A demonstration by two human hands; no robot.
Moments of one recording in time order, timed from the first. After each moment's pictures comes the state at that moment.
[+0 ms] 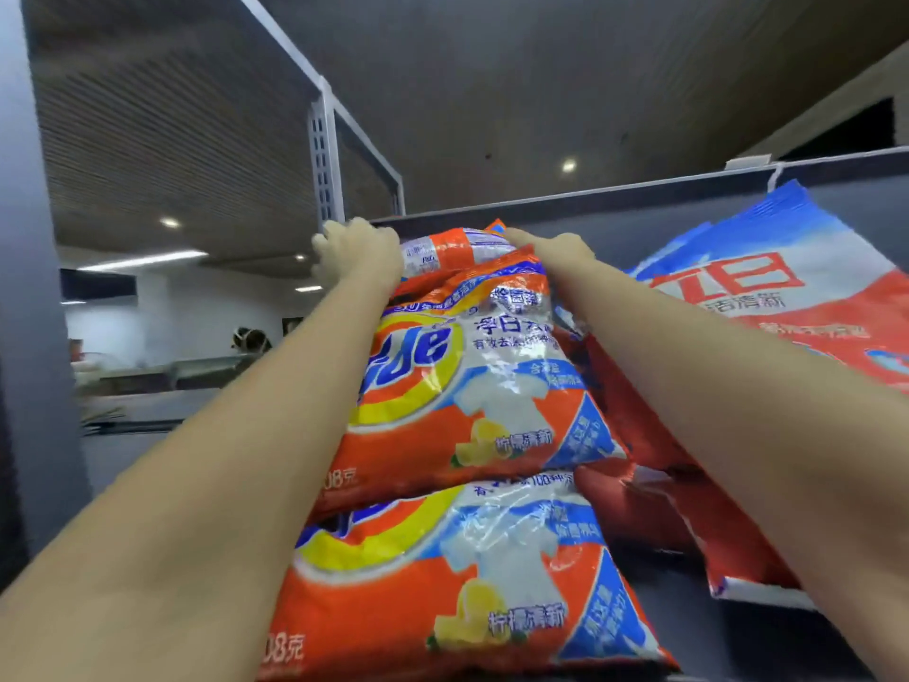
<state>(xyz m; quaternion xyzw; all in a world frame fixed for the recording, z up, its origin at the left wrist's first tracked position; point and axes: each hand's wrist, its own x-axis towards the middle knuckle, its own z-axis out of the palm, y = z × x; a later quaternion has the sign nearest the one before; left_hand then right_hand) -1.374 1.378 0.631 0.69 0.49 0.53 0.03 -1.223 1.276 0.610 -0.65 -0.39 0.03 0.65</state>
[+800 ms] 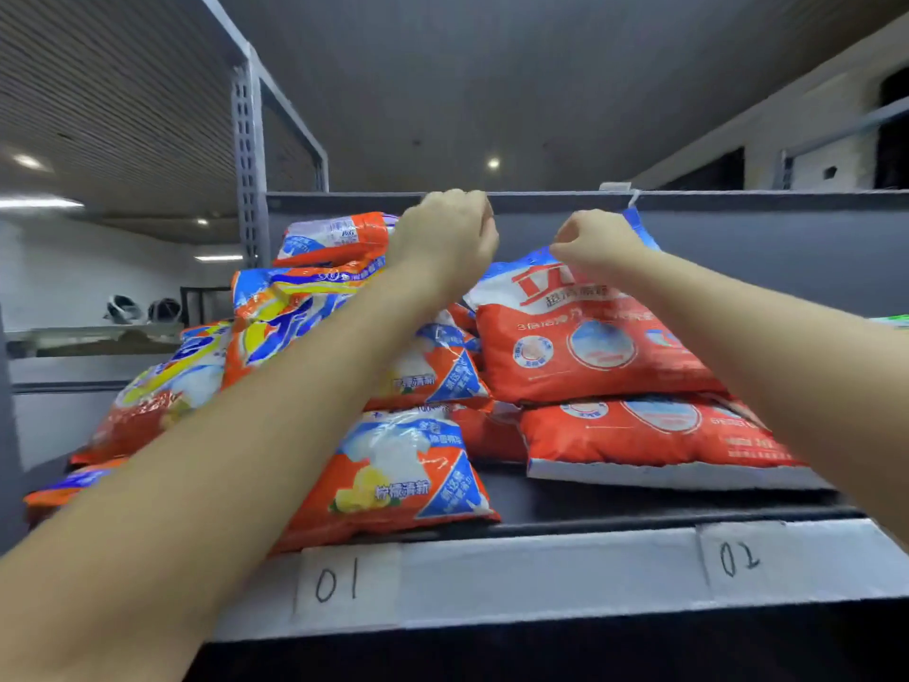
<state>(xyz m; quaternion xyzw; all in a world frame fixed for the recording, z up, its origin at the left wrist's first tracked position) -1.344 1.227 0.593 0.84 0.16 0.51 -0.13 -1.198 1.128 0.603 -0.82 -0.39 -0.28 0.30</state>
